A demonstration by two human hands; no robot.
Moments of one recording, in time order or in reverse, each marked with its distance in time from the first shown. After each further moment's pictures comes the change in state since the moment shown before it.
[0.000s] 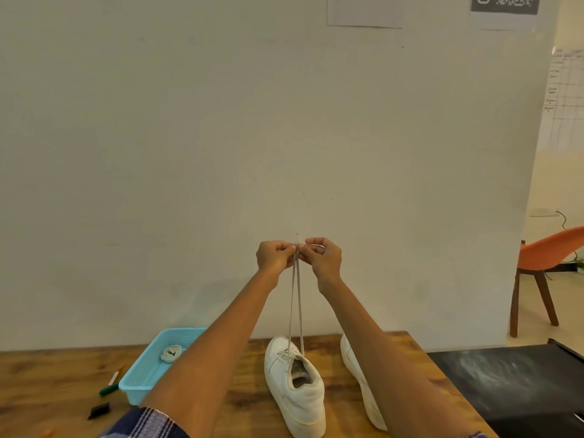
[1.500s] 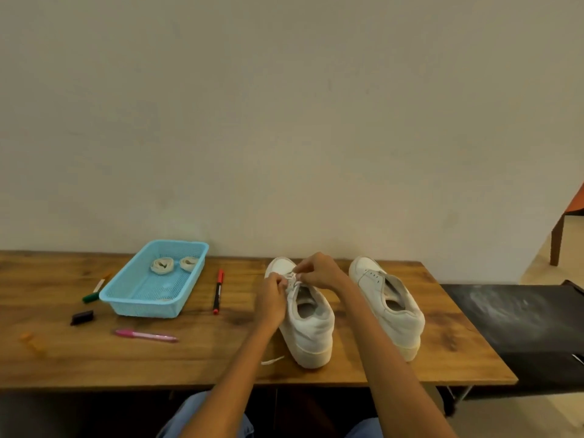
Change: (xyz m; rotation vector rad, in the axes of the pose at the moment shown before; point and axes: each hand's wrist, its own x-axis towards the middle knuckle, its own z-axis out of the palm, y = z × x) left_hand -0.067 -0.241 -0.005 0.545 -0.083 -0.127; right_hand -0.033 0.171 -0.047 -1.055 -0.711 0.250
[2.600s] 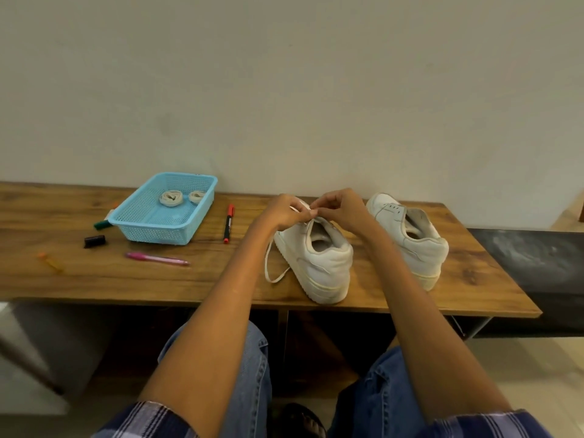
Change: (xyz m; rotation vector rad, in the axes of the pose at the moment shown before) left_hand 0.015 0.021 -0.033 0.062 -0.382 -0.017; right_hand -0.025 0.026 0.018 0.264 0.194 -0.225
